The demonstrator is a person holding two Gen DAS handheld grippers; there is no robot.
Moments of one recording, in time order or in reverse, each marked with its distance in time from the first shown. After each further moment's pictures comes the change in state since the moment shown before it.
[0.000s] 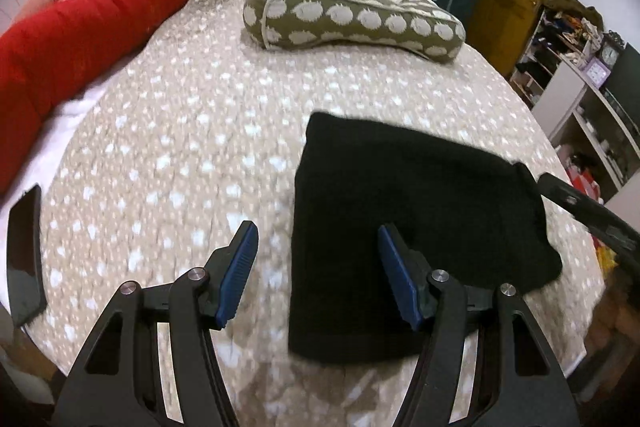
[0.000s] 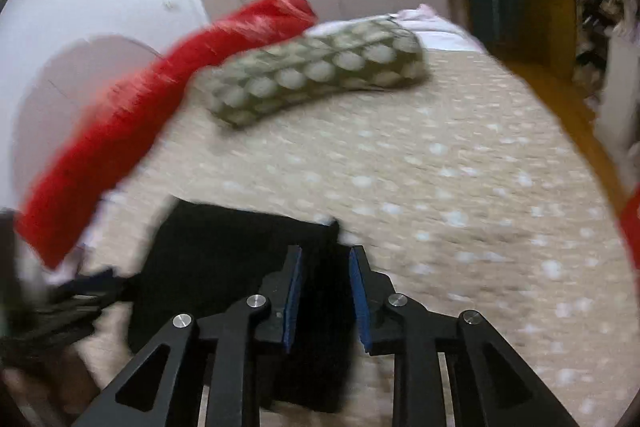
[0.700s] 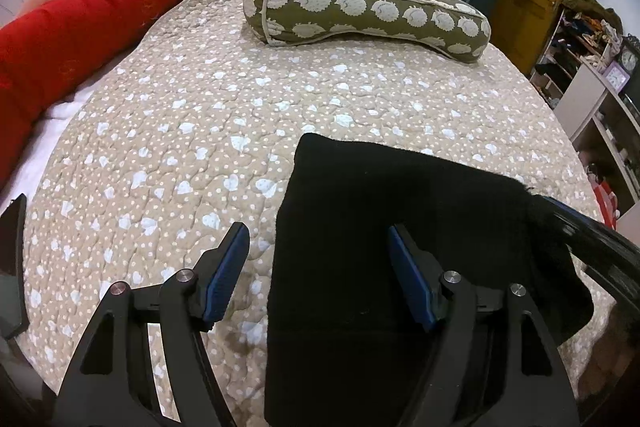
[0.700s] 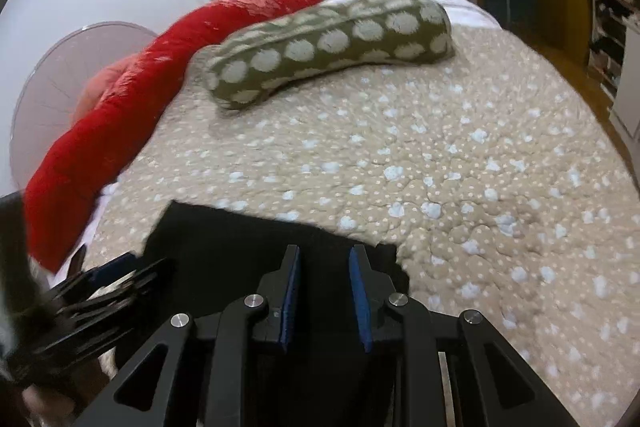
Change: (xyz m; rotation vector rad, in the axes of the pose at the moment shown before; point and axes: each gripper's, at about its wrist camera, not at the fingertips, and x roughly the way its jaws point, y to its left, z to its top) left arm 0.041 -0.010 0.017 -0.026 0.021 0.053; right arm 0.045 0.011 0.010 -0.026 0.089 -0.051
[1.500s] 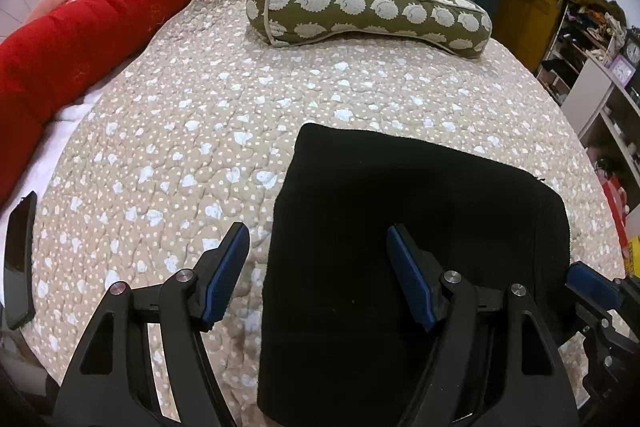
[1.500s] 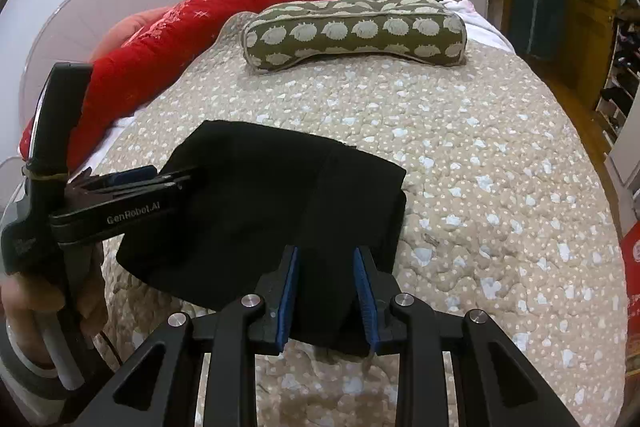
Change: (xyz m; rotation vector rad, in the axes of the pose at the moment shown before) left arm -0.005 -0.006 -0.006 0.020 -0.008 0.038; right arm -0.034 0.019 -0.050 -0.175 0.040 -0.066
